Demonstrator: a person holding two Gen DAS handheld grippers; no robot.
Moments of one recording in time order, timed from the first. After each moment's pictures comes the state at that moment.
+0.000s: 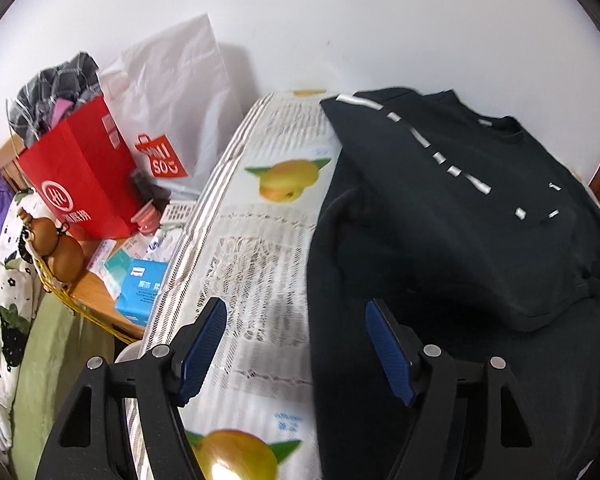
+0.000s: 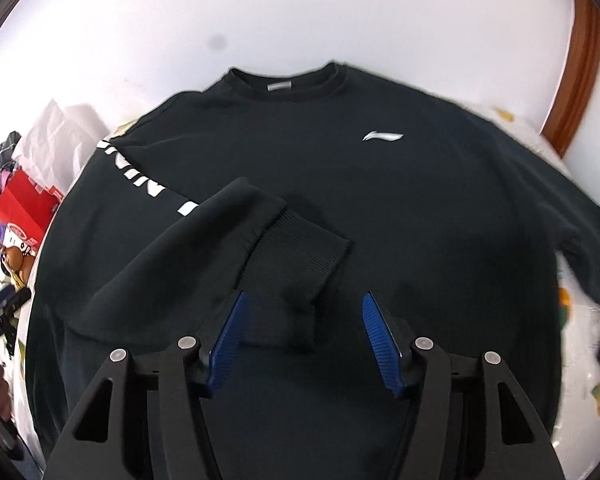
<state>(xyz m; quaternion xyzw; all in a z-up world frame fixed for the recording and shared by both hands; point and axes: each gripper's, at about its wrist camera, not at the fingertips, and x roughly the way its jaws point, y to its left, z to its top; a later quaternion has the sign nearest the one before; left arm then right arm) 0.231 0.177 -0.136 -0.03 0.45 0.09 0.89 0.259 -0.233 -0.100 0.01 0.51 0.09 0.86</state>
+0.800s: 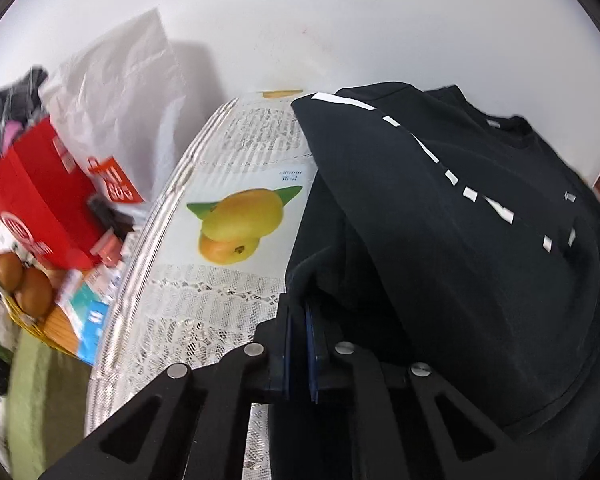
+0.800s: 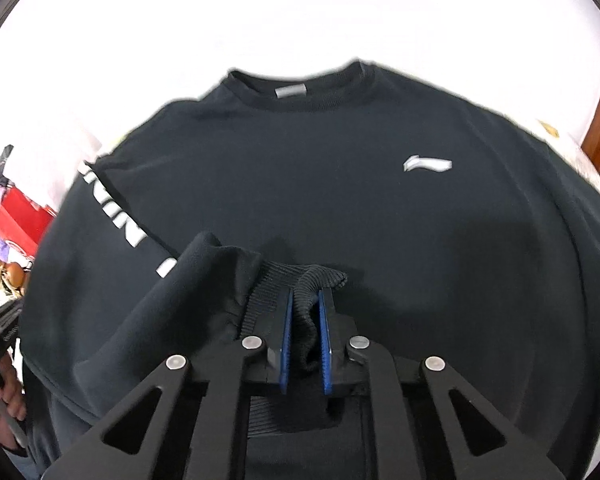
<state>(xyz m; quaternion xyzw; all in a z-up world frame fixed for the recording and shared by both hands) 0.301 0.160 -0.161 -0.01 0.44 0.07 0.89 0.328 -0.220 -0.105 0.02 0.47 0.12 0.87</state>
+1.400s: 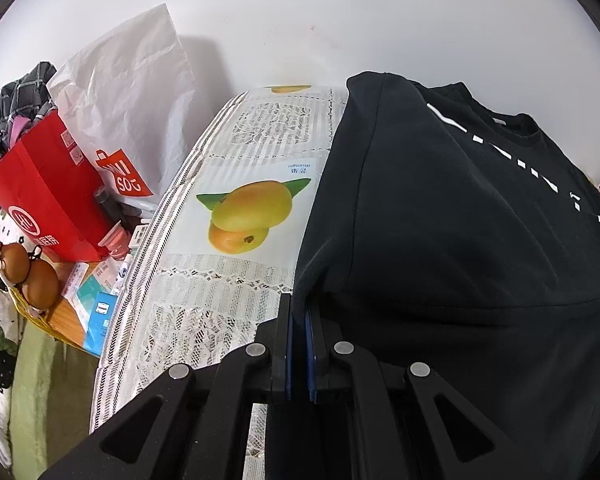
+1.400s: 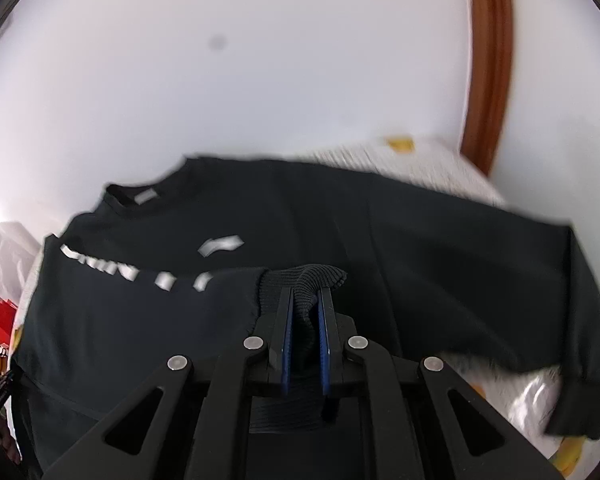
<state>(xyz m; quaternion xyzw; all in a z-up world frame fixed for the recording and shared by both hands) 0.297 0.166 -0.162 -0.02 0.45 0.08 0.89 0.331 -0.379 -0.094 0.08 0.44 -0.02 0.89</state>
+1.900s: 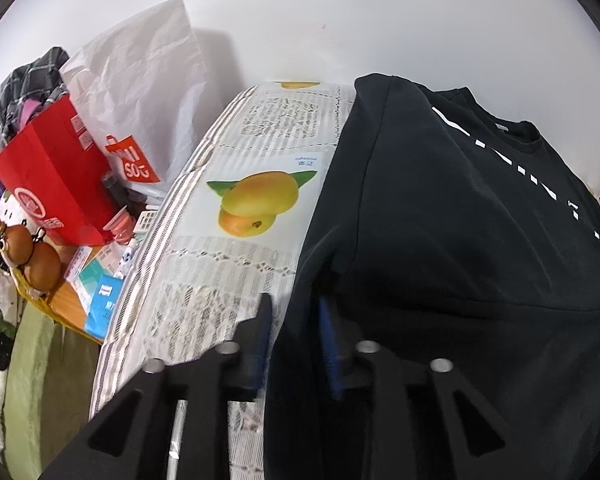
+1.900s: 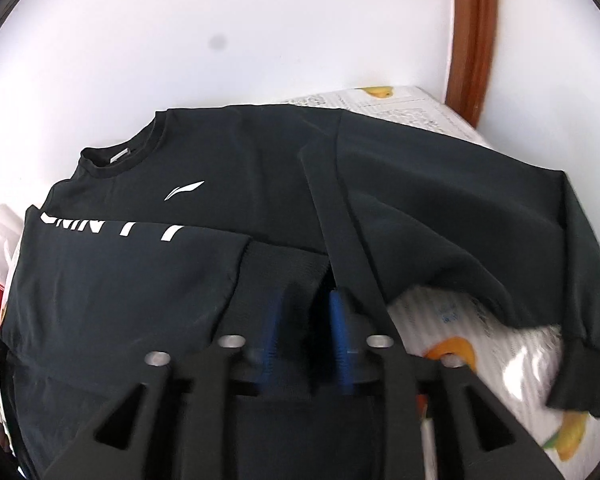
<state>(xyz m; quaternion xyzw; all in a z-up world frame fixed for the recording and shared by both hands) 0.283 0.169 -0.155 -0.05 0.46 0.09 0.88 0.301 -0.398 -0.107 0.09 0.48 -0.04 0.87</state>
